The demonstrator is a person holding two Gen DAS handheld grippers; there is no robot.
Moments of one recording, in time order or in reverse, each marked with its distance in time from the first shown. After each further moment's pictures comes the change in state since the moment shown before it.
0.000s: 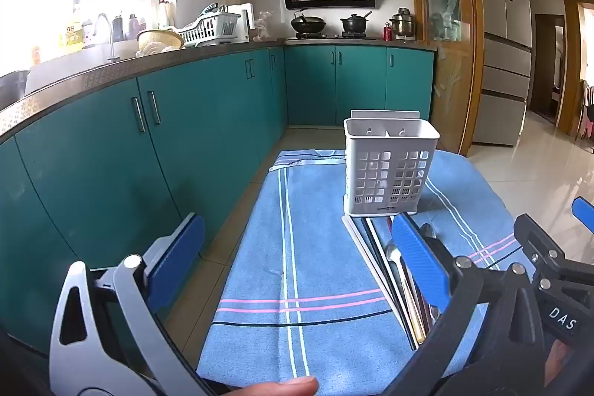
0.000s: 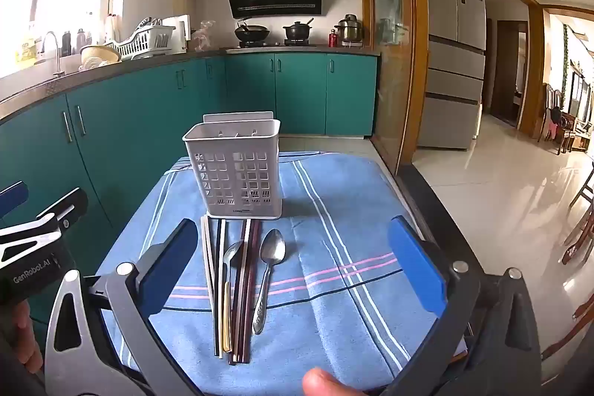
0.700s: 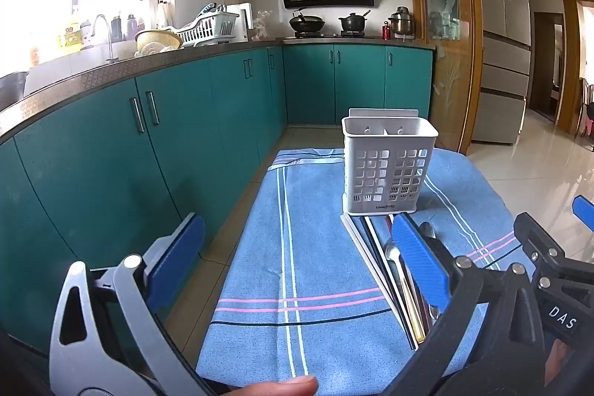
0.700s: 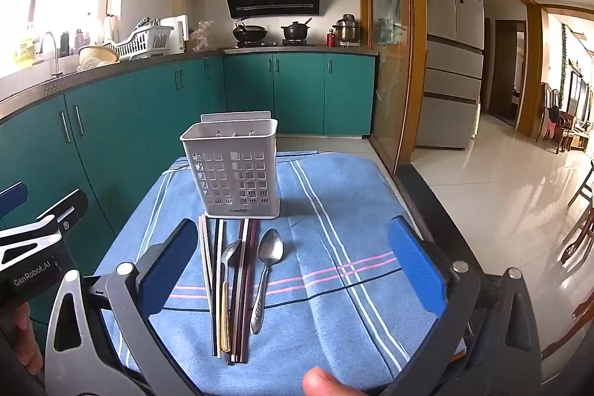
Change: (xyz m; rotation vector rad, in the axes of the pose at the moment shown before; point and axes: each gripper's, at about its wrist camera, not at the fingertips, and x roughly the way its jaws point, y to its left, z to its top) left arm 0.000 -0.001 0.000 0.009 -0.002 0.004; right arm -0.003 -0.002 0.000 0.002 0.001 0.000
